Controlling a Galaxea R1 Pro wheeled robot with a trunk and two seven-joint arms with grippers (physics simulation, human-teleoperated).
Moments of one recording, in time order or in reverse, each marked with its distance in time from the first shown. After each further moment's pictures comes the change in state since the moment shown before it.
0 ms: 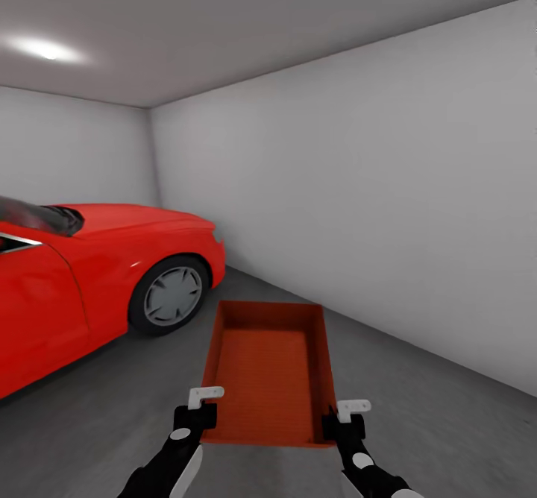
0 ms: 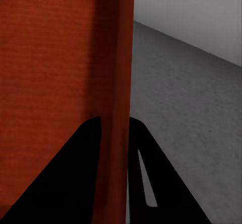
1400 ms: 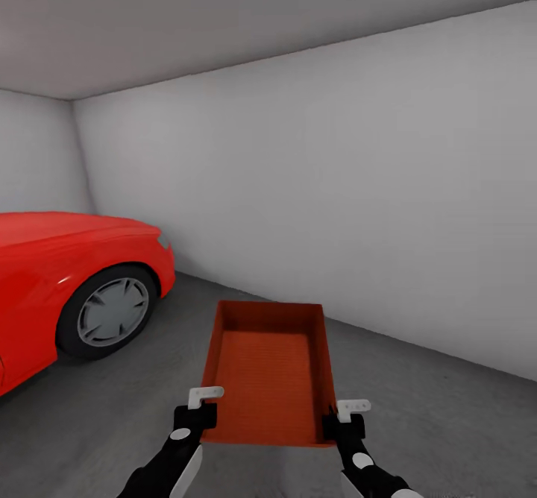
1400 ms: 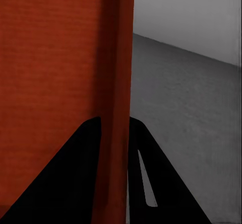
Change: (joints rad) left arm 0.000 0.000 0.000 0.001 0.002 -0.004 0.000; right arm 0.000 0.000 0.004 0.000 -0.004 -0.003 0.000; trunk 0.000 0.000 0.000
